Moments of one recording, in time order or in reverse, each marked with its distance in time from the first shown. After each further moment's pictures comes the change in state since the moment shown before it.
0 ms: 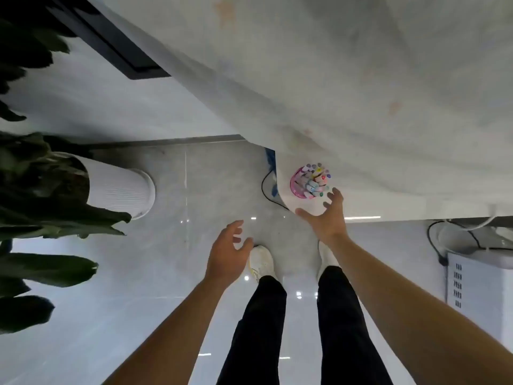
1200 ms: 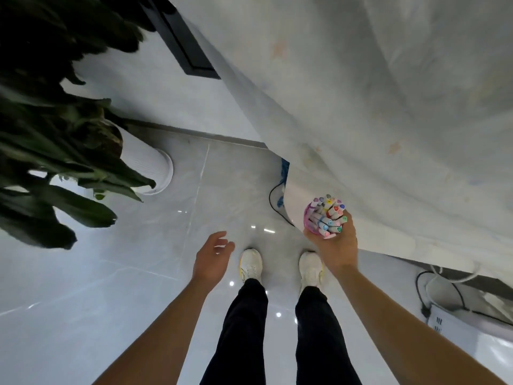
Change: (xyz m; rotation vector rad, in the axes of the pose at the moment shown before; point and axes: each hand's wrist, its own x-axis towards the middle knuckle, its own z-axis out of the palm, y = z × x) left_hand -0.055 -0.004 -0.006 -0.226 0.204 -0.310; right_hand -0.036 -0.007 -0.052 -0.101 -0.038 -0.310
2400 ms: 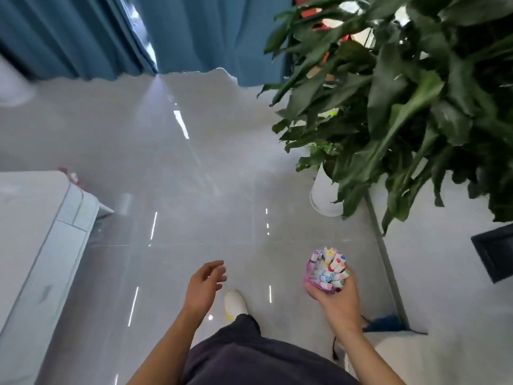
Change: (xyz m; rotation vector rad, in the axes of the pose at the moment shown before) left_hand -0.352 -0.186 -0.089 -1.171 0.897 -0.291; right_hand -0.240 -0.161 0.119 -0.439 -1.018 -0.500
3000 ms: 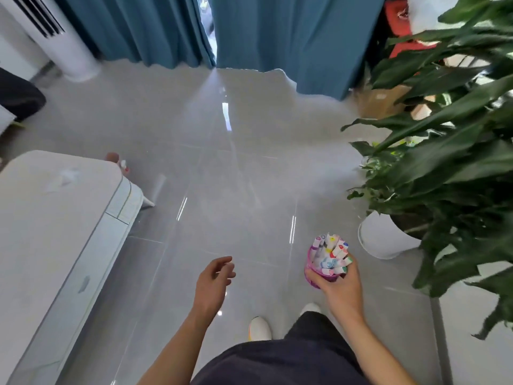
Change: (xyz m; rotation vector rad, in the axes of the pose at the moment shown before) left_hand 0.138 0.061 -0.120 -0.112 0.204 0.019; right_hand 0.111 -0.134 0.209 0.012 -0.182 -0.145
